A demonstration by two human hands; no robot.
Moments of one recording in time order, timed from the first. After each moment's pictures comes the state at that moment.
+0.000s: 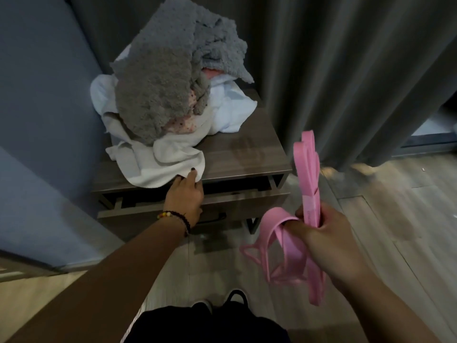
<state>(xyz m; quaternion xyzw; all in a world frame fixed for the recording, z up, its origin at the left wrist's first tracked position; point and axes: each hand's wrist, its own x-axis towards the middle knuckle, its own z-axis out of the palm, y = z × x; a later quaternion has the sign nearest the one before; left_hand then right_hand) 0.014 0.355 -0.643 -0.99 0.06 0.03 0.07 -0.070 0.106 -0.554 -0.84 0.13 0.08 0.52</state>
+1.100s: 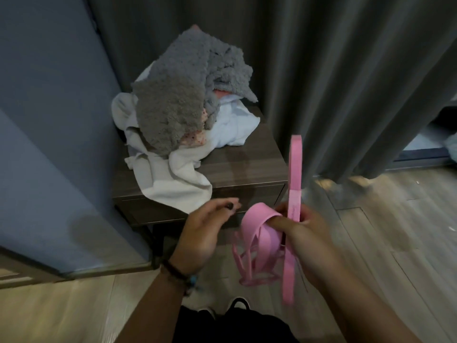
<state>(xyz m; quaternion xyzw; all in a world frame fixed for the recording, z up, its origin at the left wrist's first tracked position) -0.088 0.323 -0.556 -0.70 -0.05 0.03 -0.71 -0.086 0.150 -0.525 -0.73 0.12 0.08 0.66</state>
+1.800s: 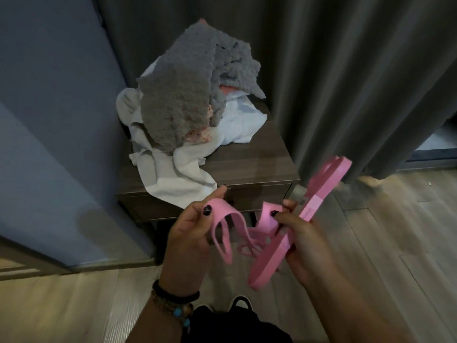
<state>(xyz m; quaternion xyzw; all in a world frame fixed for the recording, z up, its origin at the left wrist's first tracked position) -0.102 0.331 -0.565 -0.48 -0.05 -0.04 -0.88 -0.069 0.158 -0.556 -0.50 0.20 0.12 0.83</state>
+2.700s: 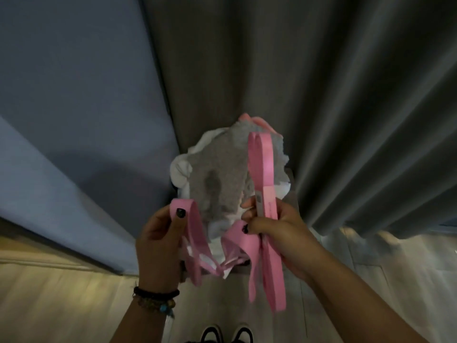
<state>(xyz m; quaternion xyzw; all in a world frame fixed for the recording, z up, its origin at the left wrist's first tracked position) -0.025 0.413 -0.310 -0.63 -0.23 -0.29 -0.68 0.052 0.240 -0.255 -0.65 -0.07 0.28 0.70</state>
